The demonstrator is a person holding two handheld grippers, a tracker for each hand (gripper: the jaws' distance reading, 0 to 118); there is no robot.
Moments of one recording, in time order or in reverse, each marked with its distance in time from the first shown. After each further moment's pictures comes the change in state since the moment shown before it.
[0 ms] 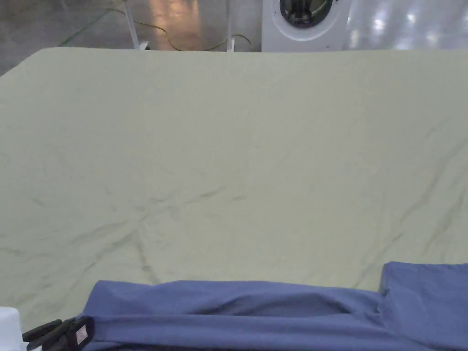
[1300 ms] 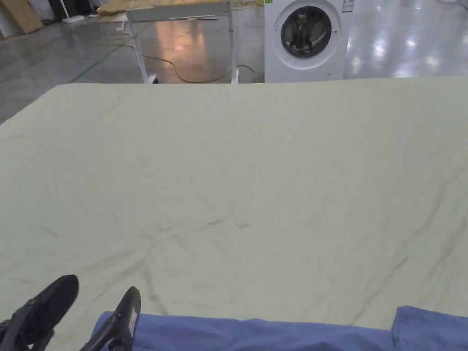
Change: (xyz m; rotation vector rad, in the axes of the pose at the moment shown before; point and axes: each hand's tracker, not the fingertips) left arm 0.140 0.021 0.077 0.616 0.103 -0.324; right arm -0.106 -0.016 0.039 0.508 0.088 0.149
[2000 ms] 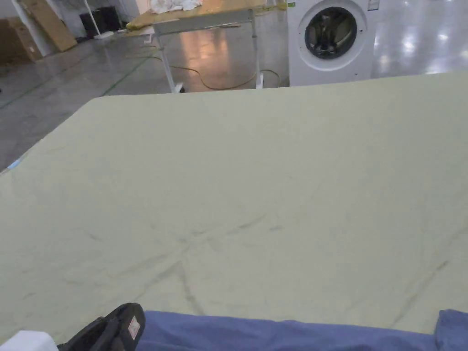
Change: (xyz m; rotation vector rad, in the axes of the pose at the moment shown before) left arm -0.060 -0.020 -0.015 -0.273 0.038 0.317; right arm -0.035 -0.012 -0.002 -0.076 0.124 0.207
